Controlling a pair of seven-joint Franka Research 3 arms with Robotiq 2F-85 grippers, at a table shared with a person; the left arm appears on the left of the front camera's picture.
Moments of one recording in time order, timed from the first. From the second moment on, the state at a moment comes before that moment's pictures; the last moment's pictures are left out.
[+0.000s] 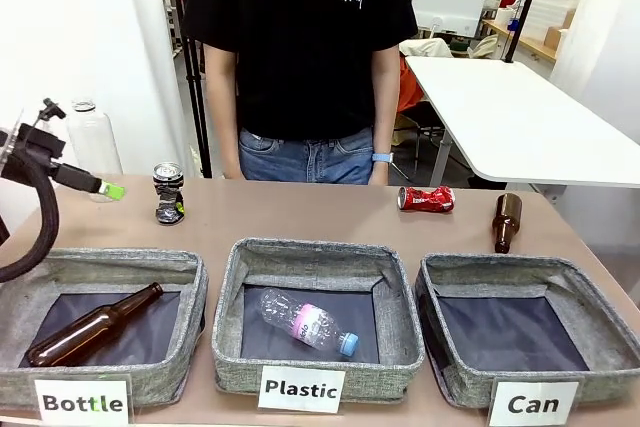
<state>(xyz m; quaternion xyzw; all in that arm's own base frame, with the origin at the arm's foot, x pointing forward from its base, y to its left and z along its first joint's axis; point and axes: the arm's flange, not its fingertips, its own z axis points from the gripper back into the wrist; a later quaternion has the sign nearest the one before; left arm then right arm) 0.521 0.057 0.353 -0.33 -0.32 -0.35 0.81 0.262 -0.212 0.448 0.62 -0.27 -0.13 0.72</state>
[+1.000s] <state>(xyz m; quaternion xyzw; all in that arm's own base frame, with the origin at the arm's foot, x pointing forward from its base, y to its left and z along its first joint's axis) 0.568 0.030 0.330 -0.22 -0.38 -0.41 0.80 0.262 -0.212 0.448 0.62 -0.27 -0.13 0.72</state>
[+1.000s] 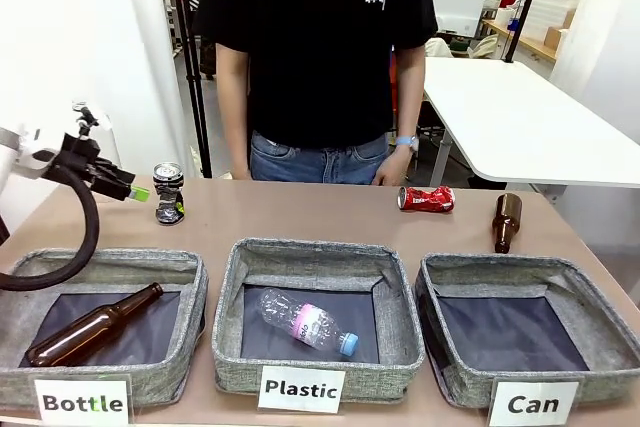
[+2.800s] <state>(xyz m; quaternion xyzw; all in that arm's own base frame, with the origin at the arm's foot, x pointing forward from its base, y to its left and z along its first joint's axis) 0.627 -0.008 0.281 -0.29 -0.36 -0.46 0.76 0.262 -0.212 0.448 0.62 -0.27 -0.13 0.72</state>
